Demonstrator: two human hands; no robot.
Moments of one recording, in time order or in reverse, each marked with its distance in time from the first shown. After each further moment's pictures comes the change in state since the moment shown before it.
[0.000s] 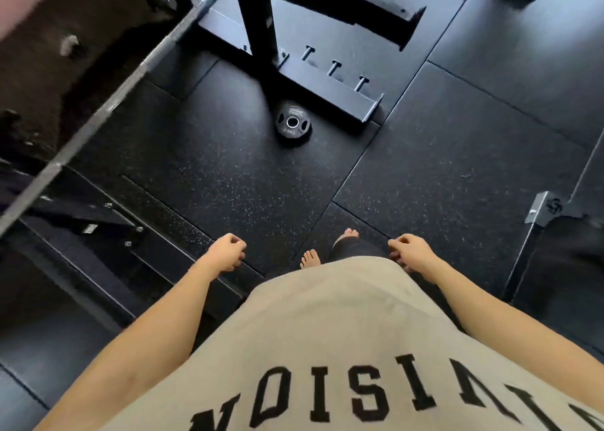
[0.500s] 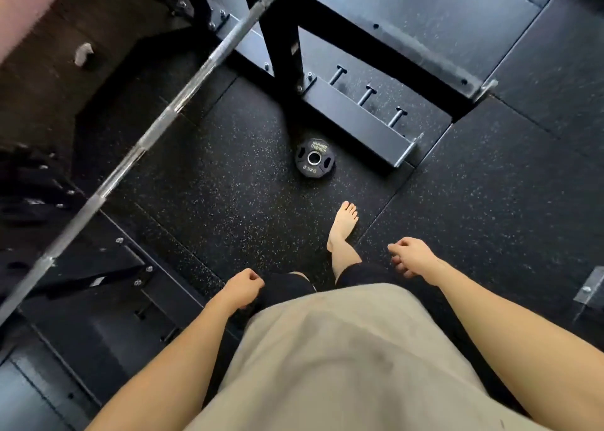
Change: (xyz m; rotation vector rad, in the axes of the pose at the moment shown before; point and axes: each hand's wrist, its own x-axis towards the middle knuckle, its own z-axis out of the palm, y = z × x) left_hand 0.151 0.183 -0.059 0.135 -0.096 -0.244; right_hand 0.202 -0.260 -0.055 -0.101 -0.198 0.090
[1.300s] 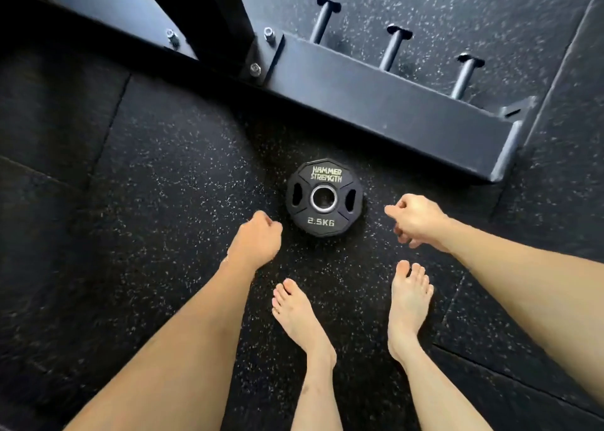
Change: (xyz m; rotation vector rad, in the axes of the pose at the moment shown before) left_hand 0.517 0.290 -0.098 0.341 0.130 0.254; right_hand 0.480 -0.220 0.077 -0.071 0.136 0.025
